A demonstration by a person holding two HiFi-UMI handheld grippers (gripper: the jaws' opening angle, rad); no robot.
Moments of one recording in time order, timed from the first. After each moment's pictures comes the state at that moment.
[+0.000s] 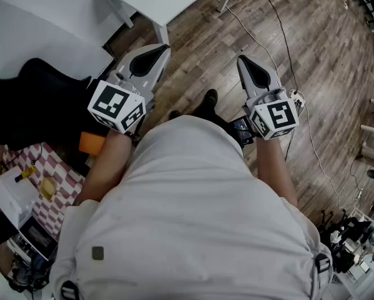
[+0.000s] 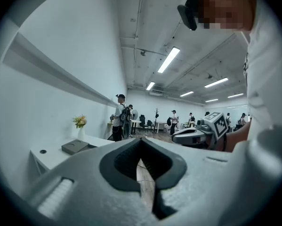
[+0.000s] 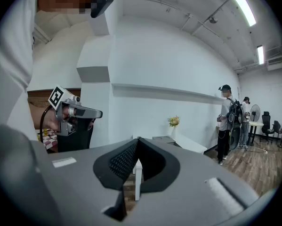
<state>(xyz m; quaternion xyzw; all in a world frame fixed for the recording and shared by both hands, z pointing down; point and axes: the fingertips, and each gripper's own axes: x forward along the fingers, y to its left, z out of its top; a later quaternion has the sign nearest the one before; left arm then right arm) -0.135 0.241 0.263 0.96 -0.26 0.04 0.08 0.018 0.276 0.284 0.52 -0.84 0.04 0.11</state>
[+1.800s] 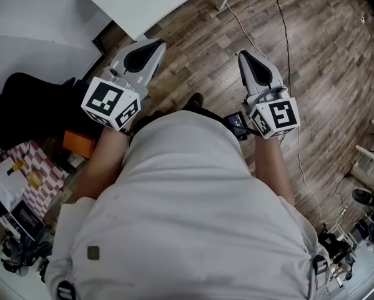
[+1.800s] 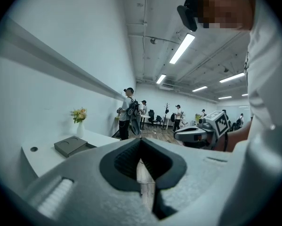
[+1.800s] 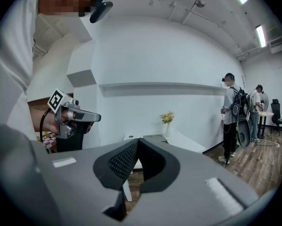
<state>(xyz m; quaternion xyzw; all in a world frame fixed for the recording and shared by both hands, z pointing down) 0.031 0.111 0.288 0.94 -0.31 0.07 0.10 0.194 0.133 0.307 0.48 -0.87 0.07 0.09</state>
